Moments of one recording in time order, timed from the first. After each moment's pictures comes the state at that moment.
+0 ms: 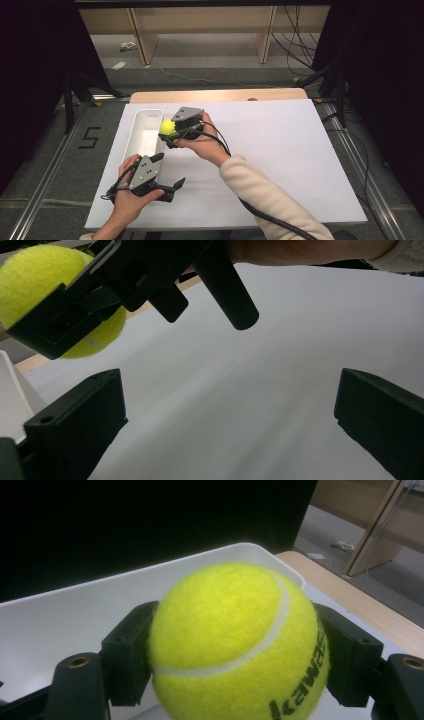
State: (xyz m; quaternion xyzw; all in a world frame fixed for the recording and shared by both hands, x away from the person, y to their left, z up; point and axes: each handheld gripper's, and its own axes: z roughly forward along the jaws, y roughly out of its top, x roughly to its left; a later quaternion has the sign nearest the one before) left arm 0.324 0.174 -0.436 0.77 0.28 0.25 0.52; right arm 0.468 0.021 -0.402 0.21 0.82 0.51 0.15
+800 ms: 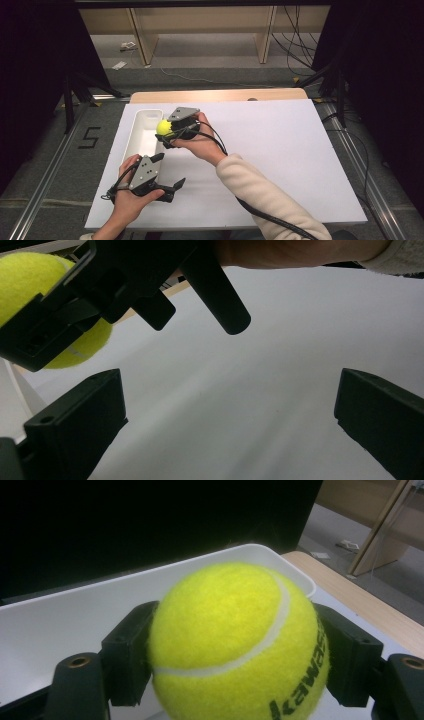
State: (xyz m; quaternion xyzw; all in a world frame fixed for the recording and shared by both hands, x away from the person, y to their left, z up) left arm 0.324 0.173 -0.436 0.77 0.27 0.25 0.52; right arm 0.469 0.030 -0.402 0.20 0.83 0.50 0.15
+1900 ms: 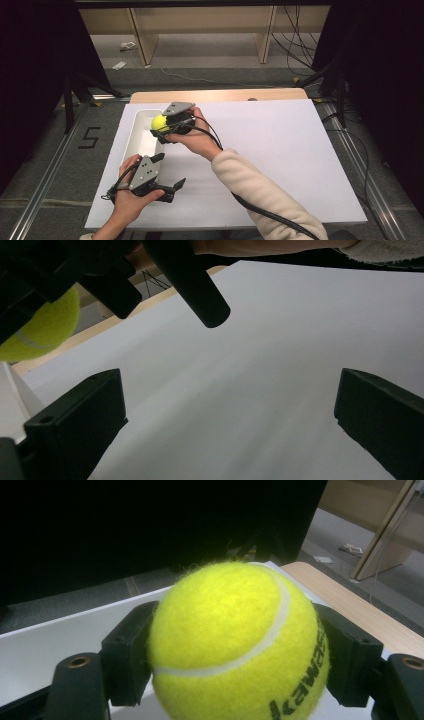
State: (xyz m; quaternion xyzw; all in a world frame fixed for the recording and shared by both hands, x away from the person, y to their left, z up) left arm 0.323 0.172 -0.435 0.77 0.27 0.25 0.52; right arm 0.477 0.043 -0.390 0.20 0.82 0.51 0.14
